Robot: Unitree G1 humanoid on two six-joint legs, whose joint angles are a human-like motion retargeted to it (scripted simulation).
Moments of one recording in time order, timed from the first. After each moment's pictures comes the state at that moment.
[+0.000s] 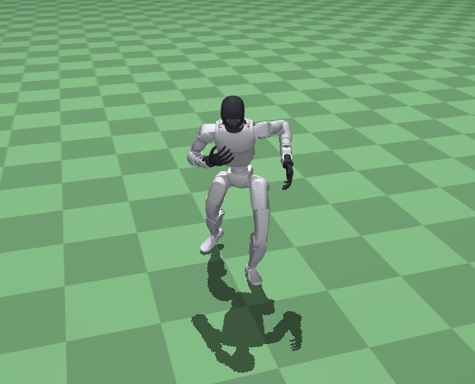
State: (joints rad) left arm 0.69 0.63 0.18 -0.50 -0.83 -0.22 0.06; right arm -0.12 -0.48 0.27 -0.83 0.87 -0.10 0.24; waist 0.28 -0.10 0.24; left_leg -0.58 0.19 0.58 0.72 -0.58 0.12; right_leg -0.05 -0.40 -0.30 0.26 -0.03 0.12
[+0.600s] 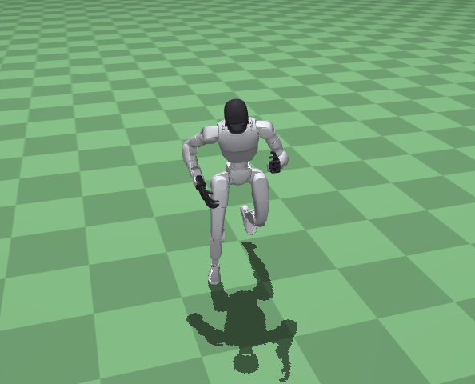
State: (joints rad) left arm -0.47 0.42 -0.08 -0.44 -0.14 -0.32 0.49; right arm 0.12 -0.74 0.22 -0.17 0.50 -0.22 0.02; waist -0.24 0.18 0.46; left_leg -0.04 0.16 0.01 0.93 -0.24 0.06; right_leg -0.39 -0.16 -0.30 0.53 -0.43 0.02
